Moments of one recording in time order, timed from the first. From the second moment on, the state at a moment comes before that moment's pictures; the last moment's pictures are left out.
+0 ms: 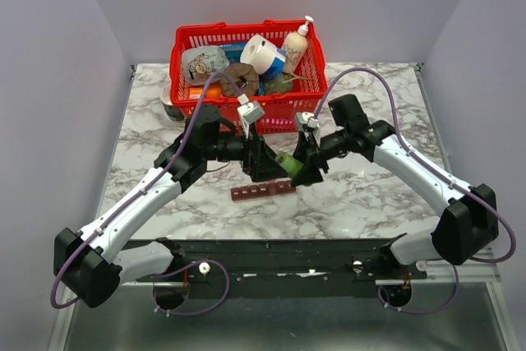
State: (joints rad) left arm -0.60 1.12 0.97 -0.13 0.85 -0.41; right arm 0.52 1.40 1.14 -0.62 -1.18 -0.57
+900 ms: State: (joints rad) left arm -0.60 1.26 0.96 -0.14 0.64 -0.96; right arm 0.57 1.33 1.12 -0.57 -0.77 -0.53
